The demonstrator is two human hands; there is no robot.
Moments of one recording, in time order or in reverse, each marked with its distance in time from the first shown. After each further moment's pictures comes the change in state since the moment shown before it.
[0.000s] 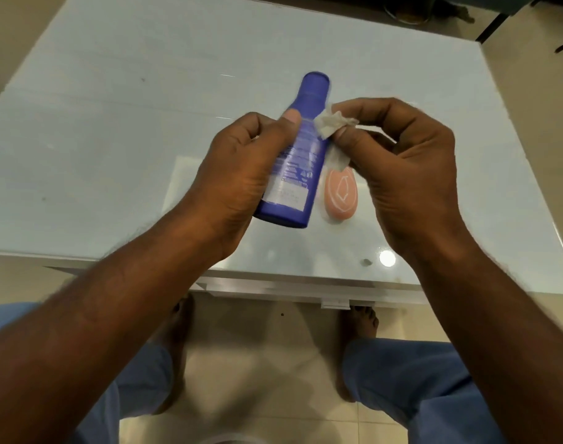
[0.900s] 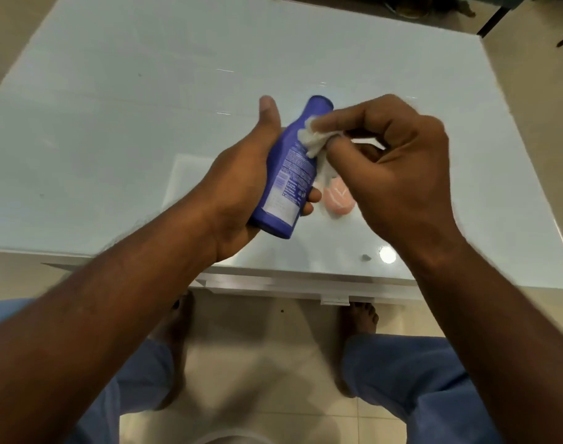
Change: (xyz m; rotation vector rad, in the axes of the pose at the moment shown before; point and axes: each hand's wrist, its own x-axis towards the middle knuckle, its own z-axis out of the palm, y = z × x) left_hand -0.006 0.005 0.003 -0.127 -0.142 -0.253; right_hand 0.001 0.005 0.002 -0.352 0.017 -0.225
